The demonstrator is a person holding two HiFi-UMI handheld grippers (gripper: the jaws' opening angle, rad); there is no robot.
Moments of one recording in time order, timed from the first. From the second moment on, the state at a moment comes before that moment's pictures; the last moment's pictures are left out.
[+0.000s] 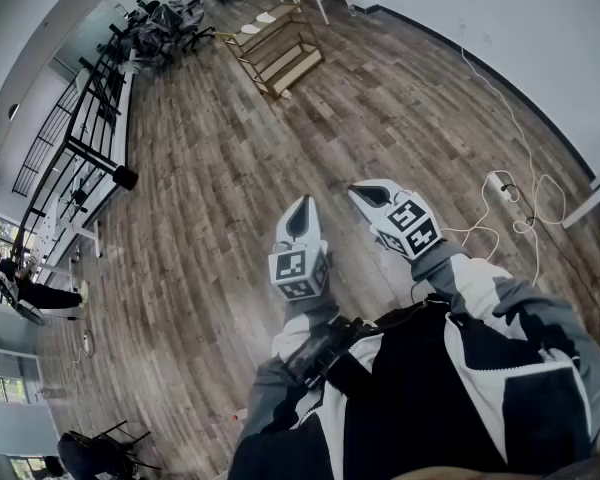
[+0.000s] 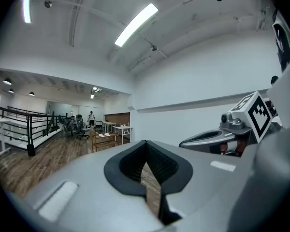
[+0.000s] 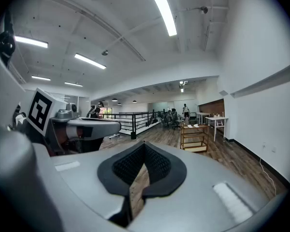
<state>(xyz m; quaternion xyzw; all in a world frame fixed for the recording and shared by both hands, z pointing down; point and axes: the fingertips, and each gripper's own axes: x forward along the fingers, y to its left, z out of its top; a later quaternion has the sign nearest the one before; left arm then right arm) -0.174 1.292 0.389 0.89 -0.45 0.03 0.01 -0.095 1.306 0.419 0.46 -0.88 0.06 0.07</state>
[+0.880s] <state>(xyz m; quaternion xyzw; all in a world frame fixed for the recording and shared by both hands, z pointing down) -0.161 1.282 0.384 0.90 -0.44 0.05 0.00 -0.102 1.296 0.417 0.45 -0.89 0.07 0.07</state>
